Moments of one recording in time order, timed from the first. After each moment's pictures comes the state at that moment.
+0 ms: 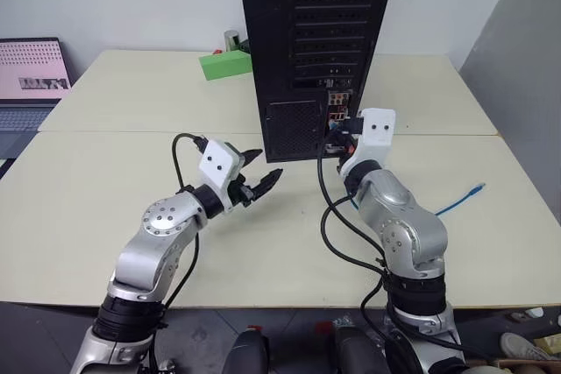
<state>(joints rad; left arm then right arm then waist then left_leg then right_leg) -0.31 0.51 -0.05 -0.27 -0.36 0.38 -0.53 -0.54 0.12 0.03 -0.33 0.21 0.82 -0.13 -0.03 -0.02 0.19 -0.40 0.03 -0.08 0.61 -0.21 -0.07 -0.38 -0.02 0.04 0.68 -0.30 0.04</state>
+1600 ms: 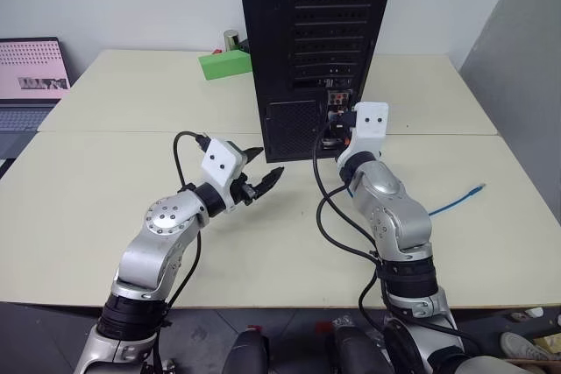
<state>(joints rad) -0.32 0.49 -0.05 -0.27 -0.32 0.38 -0.54 -0.61 0.10 0.03 -0.14 0.13 0.65 -0.09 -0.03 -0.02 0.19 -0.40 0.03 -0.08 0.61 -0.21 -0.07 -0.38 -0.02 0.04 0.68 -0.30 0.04</state>
